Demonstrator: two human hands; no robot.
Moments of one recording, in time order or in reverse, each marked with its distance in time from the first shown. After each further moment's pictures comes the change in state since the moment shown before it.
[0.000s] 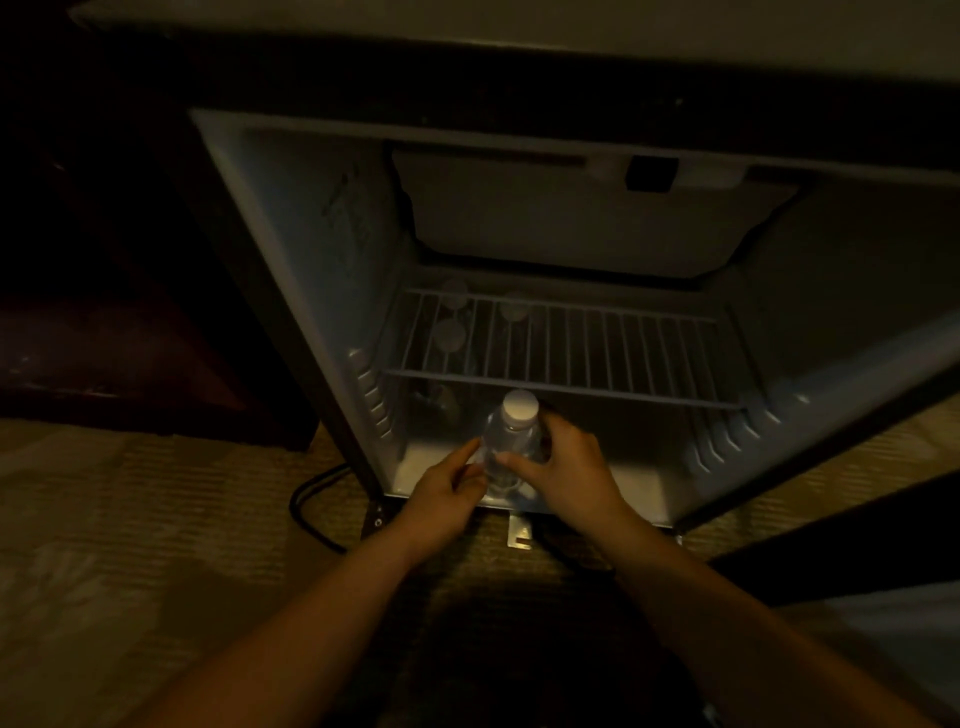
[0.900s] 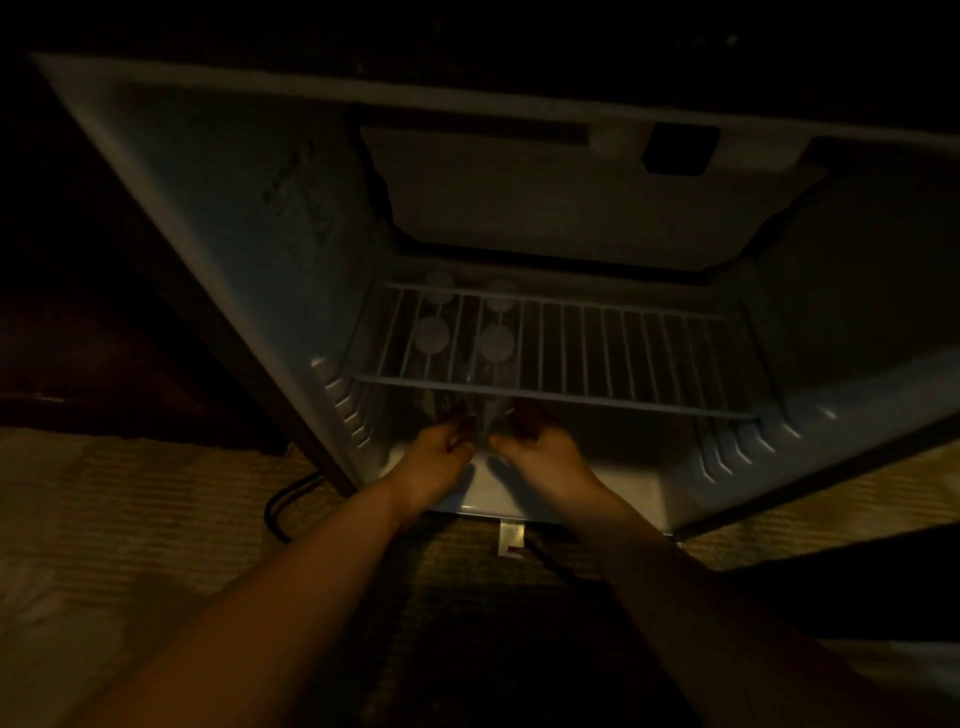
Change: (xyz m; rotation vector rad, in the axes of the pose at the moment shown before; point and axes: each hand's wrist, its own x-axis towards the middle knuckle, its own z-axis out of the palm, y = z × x) left_hand 0.048 0.021 -0.009 -0.006 -0.052 -0.039; right_hand 0.038 0.004 0.011 0.464 -0.099 0.195
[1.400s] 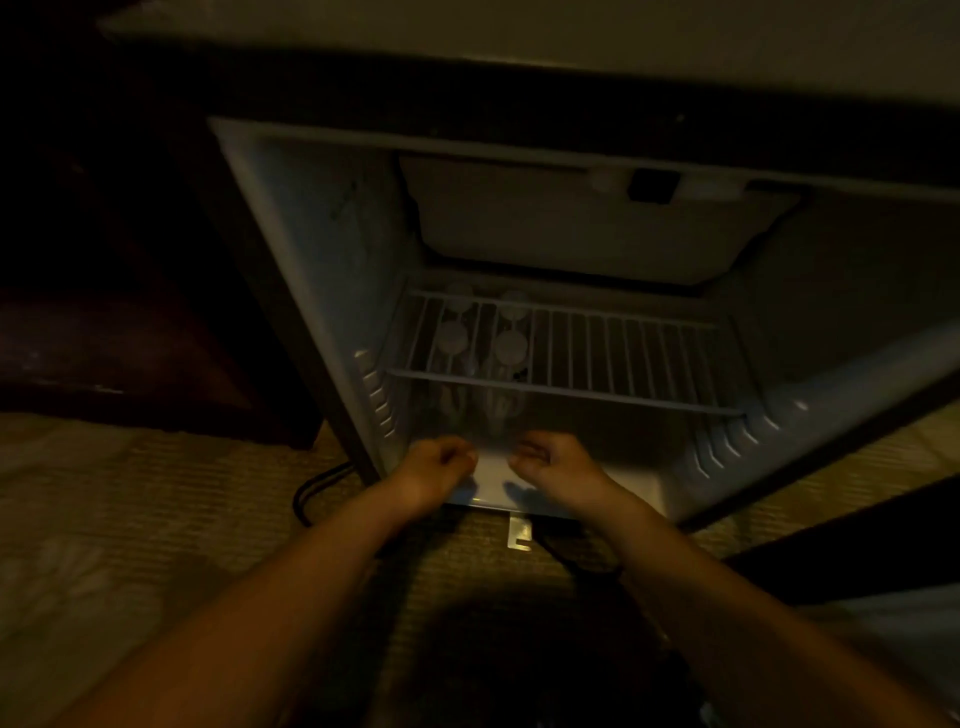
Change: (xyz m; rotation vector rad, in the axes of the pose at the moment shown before) left_hand -0.038 0.001 -0.013 0.176 0.015 -0.107; right_hand -0.026 -0.003 -0.008 -0.243 -0.119 0.085
